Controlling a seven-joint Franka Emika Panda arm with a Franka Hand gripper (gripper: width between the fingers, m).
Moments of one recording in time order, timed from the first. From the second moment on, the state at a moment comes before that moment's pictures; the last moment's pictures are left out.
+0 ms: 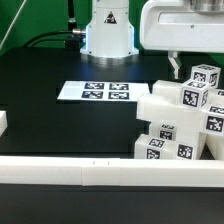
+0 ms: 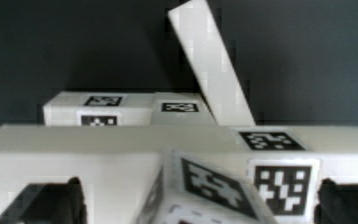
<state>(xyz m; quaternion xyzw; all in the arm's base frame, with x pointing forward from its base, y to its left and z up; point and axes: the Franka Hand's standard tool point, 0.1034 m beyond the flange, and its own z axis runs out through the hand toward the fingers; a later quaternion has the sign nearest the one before) 0.570 0.116 0.113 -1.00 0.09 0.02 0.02</state>
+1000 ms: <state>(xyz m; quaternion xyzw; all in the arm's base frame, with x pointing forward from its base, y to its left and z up) 0.577 0.115 0.118 -0.97 -0.23 0.01 0.00</state>
